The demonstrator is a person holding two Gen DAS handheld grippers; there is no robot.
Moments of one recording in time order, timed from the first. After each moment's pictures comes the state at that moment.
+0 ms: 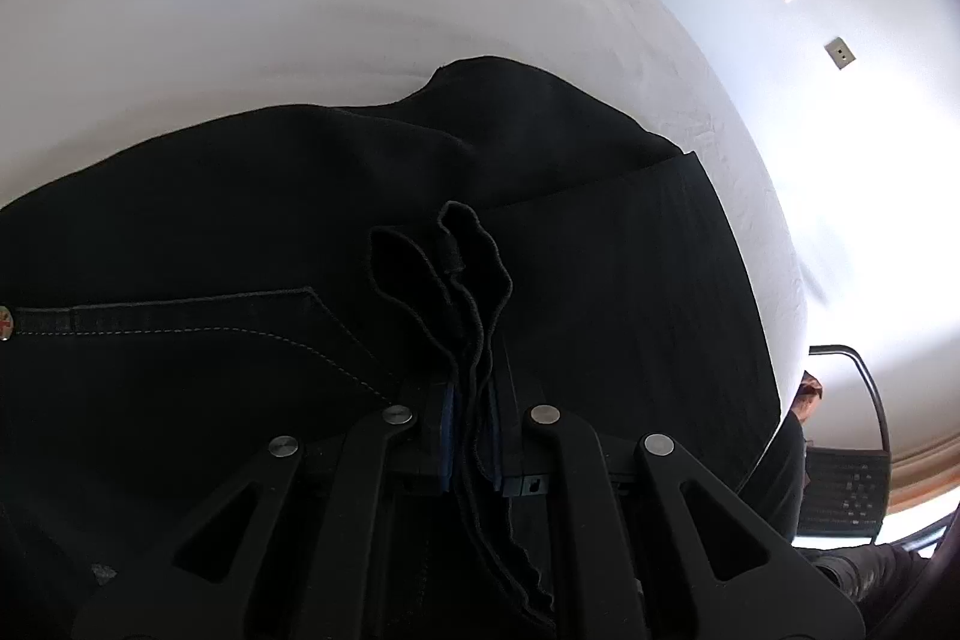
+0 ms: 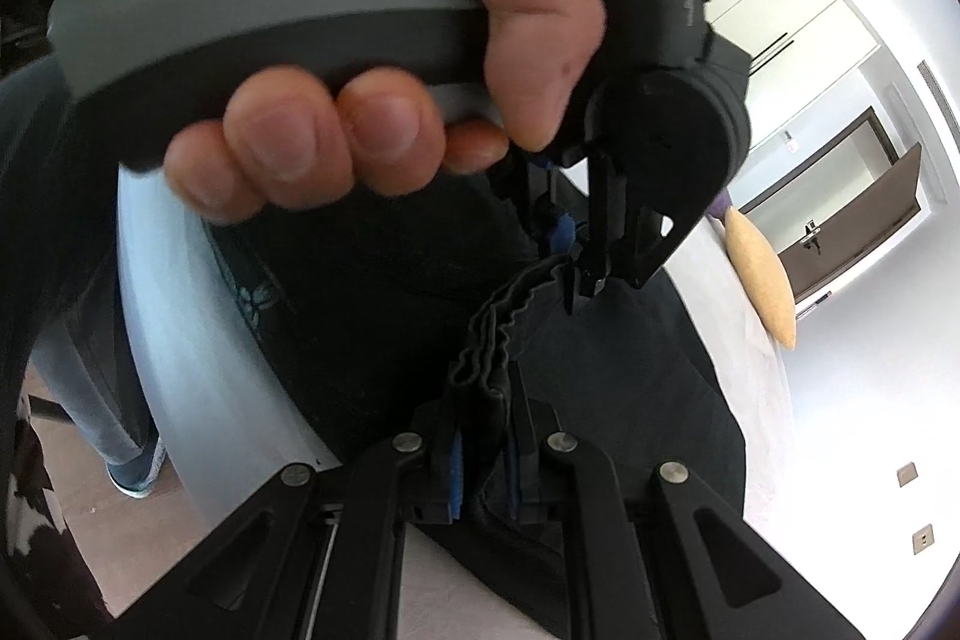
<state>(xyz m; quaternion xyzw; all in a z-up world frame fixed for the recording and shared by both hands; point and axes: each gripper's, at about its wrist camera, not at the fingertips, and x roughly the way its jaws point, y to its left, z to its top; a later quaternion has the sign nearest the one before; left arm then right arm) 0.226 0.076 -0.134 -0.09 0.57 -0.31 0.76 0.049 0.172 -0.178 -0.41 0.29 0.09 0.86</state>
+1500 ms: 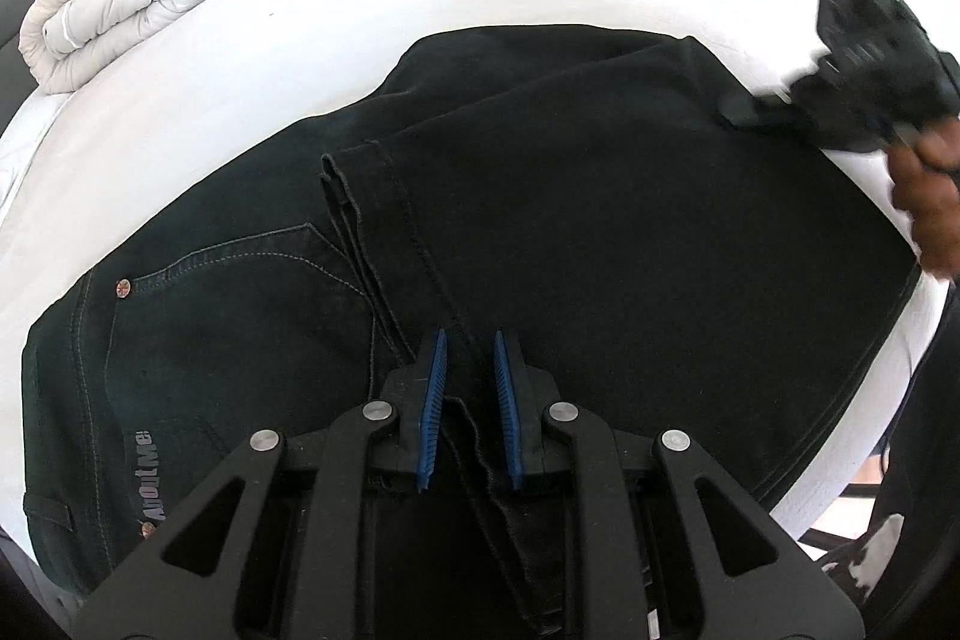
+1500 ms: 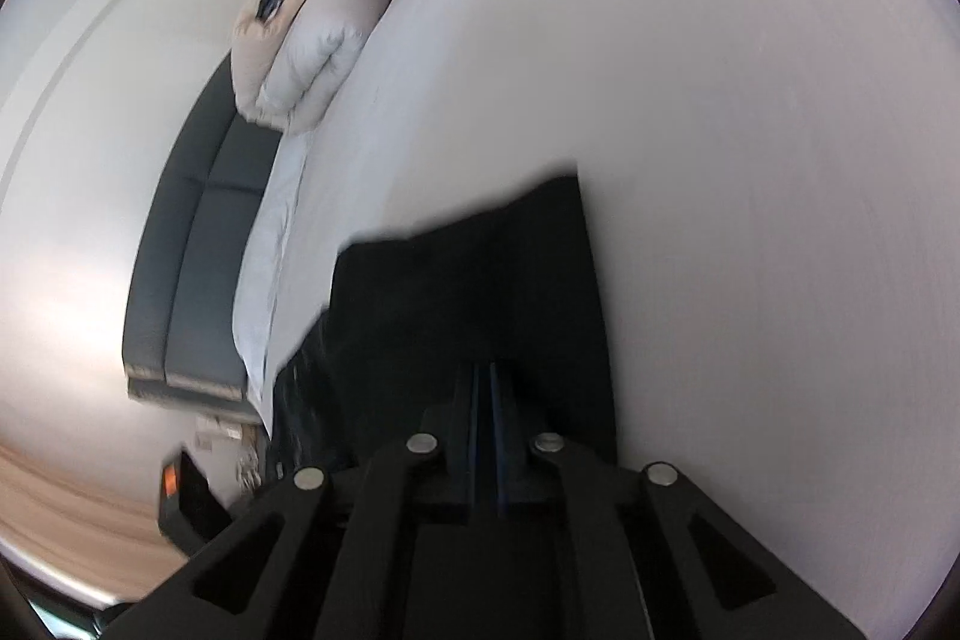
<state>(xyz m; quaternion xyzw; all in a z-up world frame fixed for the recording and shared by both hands) 0.138 0.040 -0.127 0.14 0.46 -0.21 0.85 0.191 -0.187 -0.167 0.36 0.47 0.20 0.78</state>
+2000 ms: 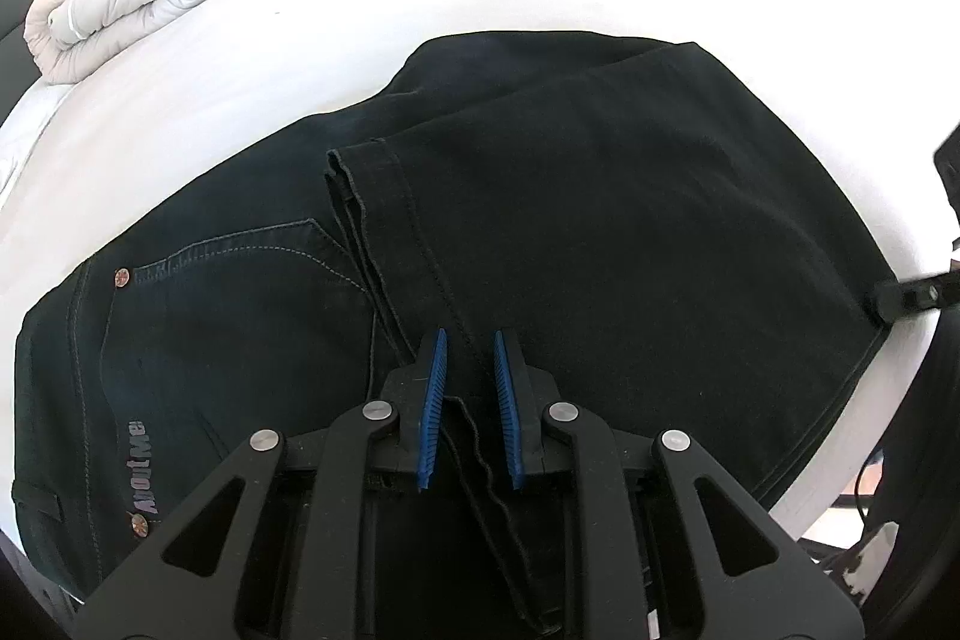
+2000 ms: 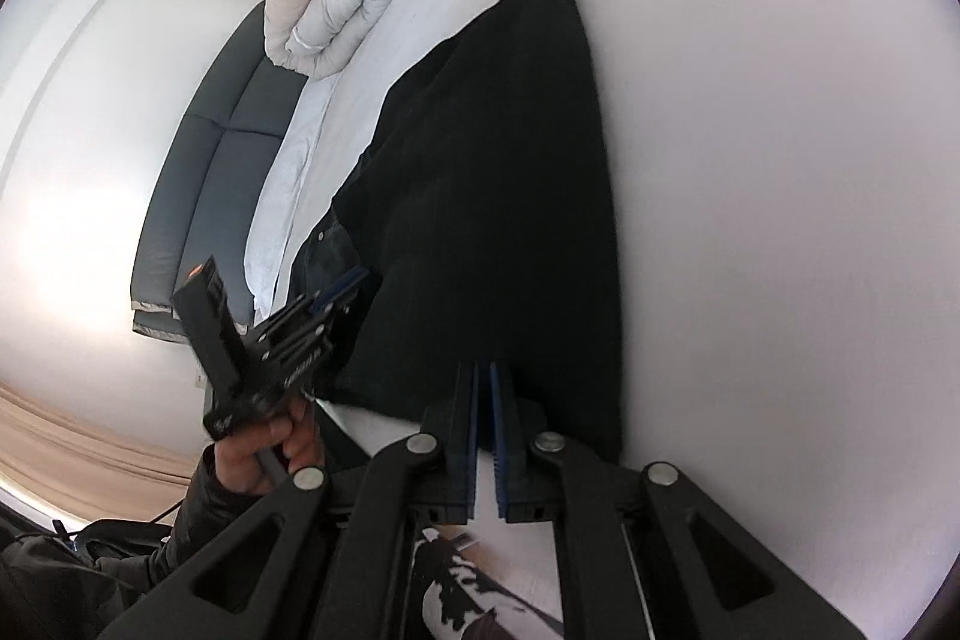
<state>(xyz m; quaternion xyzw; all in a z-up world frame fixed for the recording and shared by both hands) 0.136 0.051 -0.130 0.13 0.45 -0.21 0.86 0.073 -0.168 -0.167 0.35 0.47 0.21 0.78</state>
